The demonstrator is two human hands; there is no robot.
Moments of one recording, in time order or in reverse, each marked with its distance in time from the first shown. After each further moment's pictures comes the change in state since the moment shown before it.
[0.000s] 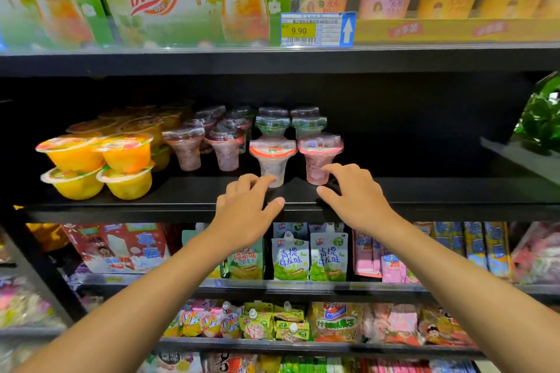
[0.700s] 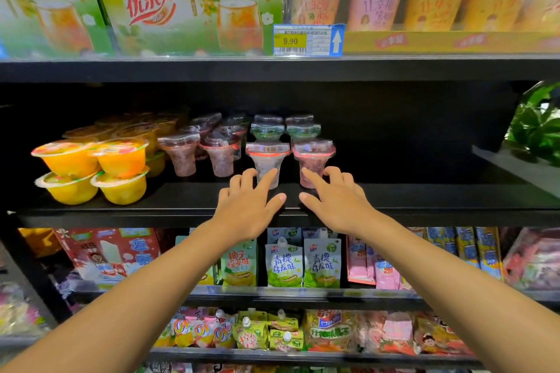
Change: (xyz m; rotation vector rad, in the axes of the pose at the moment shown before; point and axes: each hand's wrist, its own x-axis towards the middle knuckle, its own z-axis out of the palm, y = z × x) left_hand 0.023 0.006 0.007 0.195 -0.035 0.021; right_hand 0.008 -0.010 0.002 -0.204 -0.197 -0.027
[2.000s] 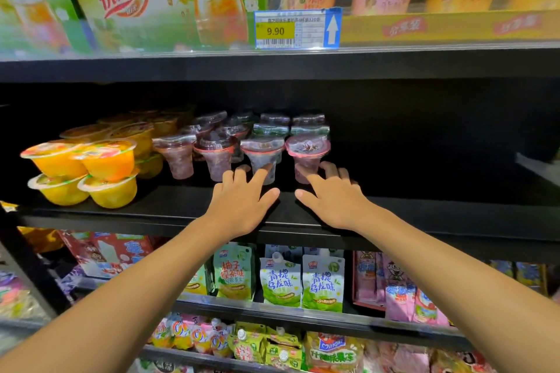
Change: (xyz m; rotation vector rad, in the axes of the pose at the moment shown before) left_hand 0.039 0.008 0.001 0.085 0.026 -0.147; right_hand 0.053 0.019 -0.004 0.021 -0.114 -0.098
